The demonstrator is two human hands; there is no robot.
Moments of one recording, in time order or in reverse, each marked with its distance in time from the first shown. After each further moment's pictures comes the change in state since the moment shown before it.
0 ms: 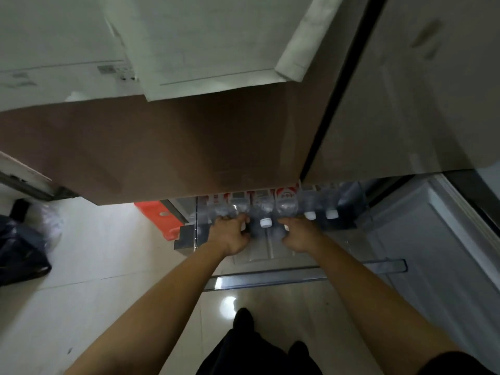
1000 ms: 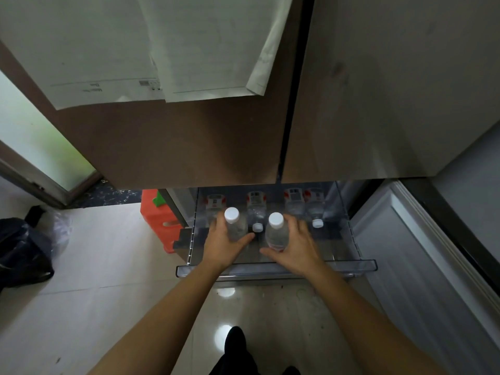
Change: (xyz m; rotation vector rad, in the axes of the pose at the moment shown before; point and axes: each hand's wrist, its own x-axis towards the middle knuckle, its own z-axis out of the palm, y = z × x) left_hand -0.073 0.031 0.017 -0.700 0.443 -0.077; right_hand -0.092 -0.003 0.001 0.275 0.364 -0.083
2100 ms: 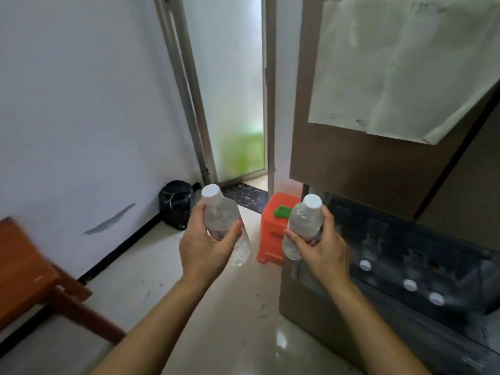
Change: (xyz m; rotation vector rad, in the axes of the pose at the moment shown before) left_hand -0.292 -0.012 -0.194 -0.067 1.092 0.022; right_hand -0.132 -0.185 0.039 0.297 0.080 -0.695
